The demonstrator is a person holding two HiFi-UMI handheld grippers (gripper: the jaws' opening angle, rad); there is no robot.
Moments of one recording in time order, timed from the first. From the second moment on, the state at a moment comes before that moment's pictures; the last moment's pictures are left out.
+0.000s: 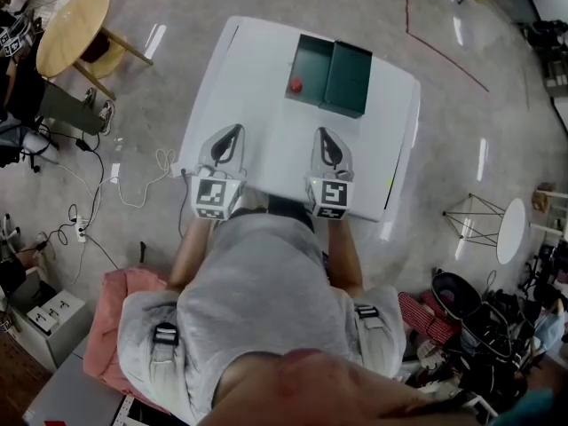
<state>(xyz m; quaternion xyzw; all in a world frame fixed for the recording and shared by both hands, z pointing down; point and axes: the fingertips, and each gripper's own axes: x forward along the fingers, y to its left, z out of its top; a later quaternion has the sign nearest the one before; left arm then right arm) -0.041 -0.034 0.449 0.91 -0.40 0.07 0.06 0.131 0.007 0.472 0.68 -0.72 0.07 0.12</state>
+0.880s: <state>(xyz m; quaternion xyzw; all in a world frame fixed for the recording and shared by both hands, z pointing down) -0.036 -0.044 0.453 0.91 -0.41 0.08 0.07 0.133 -0.004 0.472 0.67 -0.73 0.08 0.13</state>
